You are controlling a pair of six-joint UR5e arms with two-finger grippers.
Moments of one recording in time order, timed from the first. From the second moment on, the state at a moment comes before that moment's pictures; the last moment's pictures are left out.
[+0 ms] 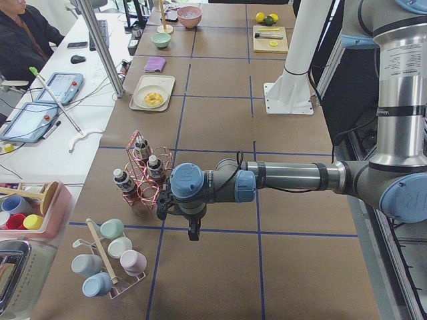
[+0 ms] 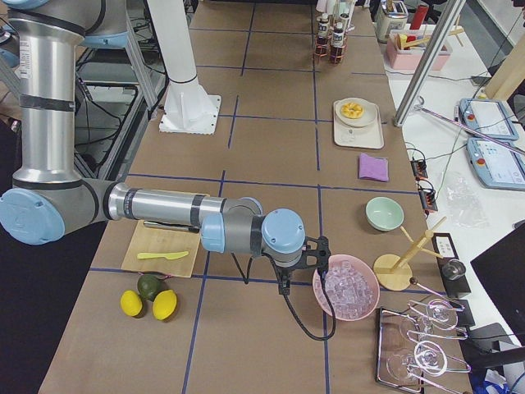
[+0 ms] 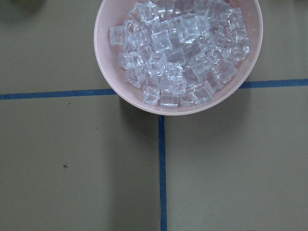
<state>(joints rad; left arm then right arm) -1.61 -1.48 -1.67 -1.53 -2.42 0.04 1.66 -1.67 1.62 -1.51 2.48 -0.02</state>
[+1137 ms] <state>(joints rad) -1.60 -1.47 -1.97 -1.59 -2.42 -0.14 1.66 -1.66 1.67 -1.51 2.48 -0.01</state>
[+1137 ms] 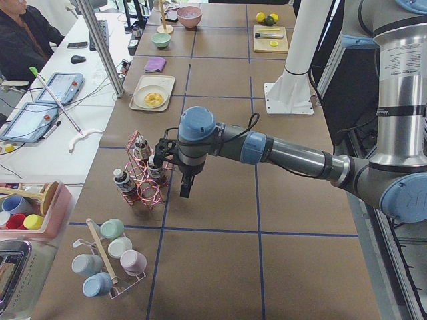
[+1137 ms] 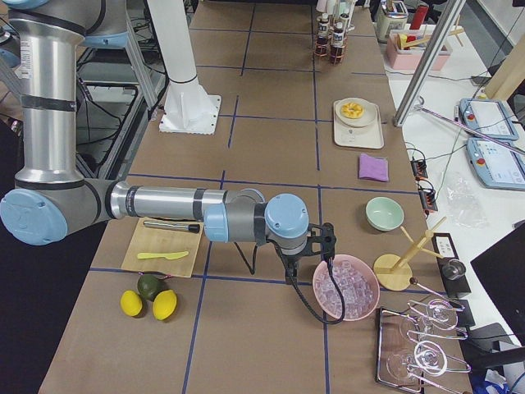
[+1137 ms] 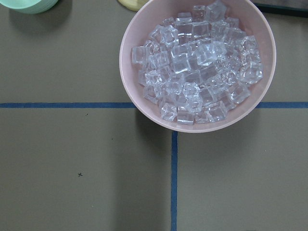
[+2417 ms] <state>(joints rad) -1.33 -1.46 -1.92 -2.40 -2.00 -0.73 1.66 -1.66 1.66 -1.51 2.47 -0.01</state>
